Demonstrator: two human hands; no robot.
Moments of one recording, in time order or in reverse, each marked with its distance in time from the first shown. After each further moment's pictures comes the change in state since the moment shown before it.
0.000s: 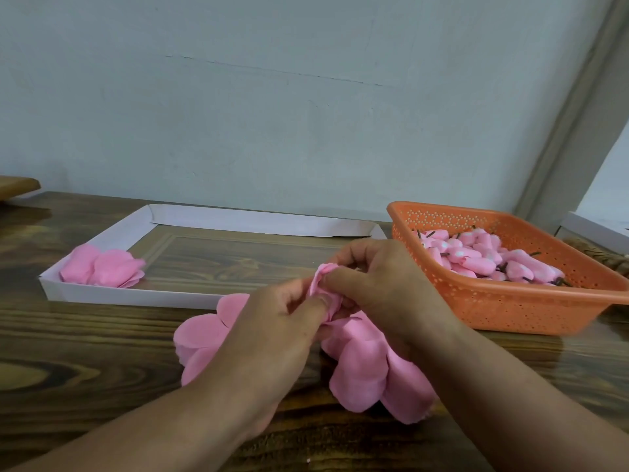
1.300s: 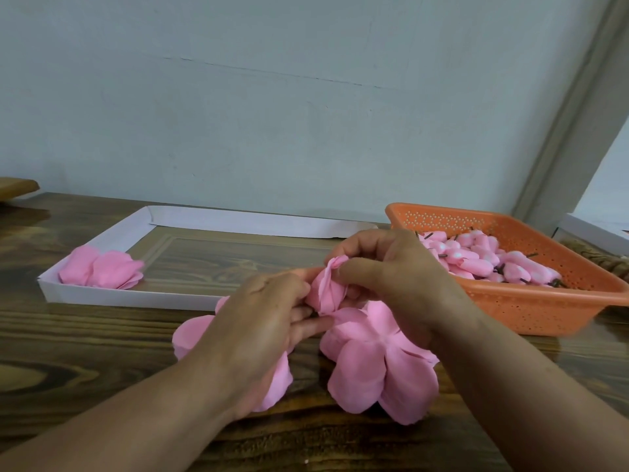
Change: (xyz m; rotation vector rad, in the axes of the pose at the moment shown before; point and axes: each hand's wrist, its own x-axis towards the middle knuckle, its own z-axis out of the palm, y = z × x) left_hand 0.005 0.013 -0.007 -0.213 -0.052 0.008; right_hand 0.003 -0.005 -0.018 0.111 -0.110 -0.006
